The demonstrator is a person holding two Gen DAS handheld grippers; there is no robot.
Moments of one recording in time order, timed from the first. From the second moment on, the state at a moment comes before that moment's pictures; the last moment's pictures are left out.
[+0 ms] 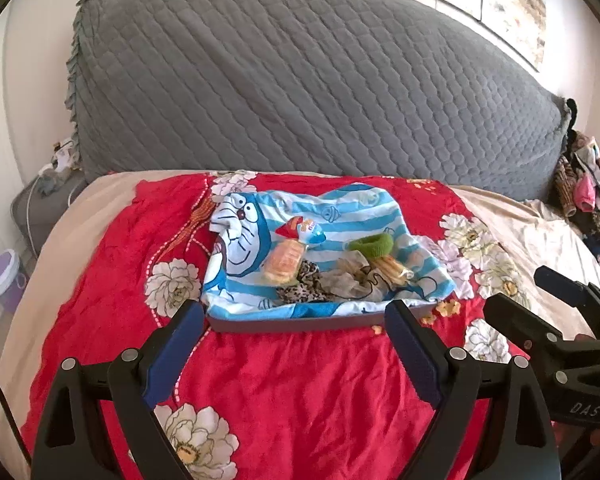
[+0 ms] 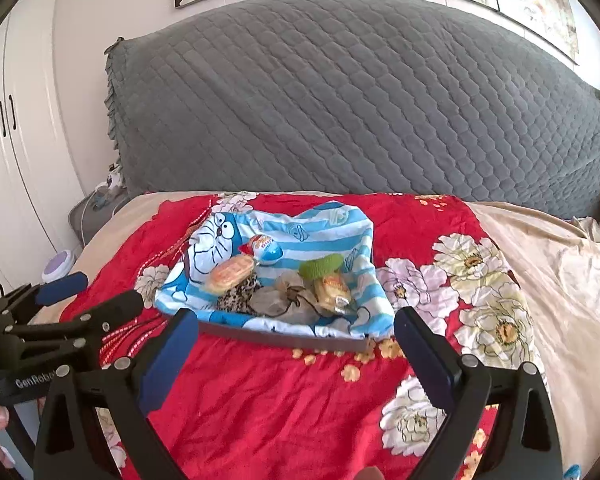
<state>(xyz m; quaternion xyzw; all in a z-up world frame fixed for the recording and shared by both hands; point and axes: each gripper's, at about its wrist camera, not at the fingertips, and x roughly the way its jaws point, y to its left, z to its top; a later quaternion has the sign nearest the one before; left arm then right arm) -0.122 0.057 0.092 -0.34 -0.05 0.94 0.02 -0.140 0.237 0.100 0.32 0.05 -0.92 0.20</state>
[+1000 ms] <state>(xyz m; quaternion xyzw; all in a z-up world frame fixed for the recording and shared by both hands) -0.073 0.056 0.062 -0.36 -0.04 0.93 0.00 -0.097 0.266 0.051 0.35 0.06 -0.92 0.17</state>
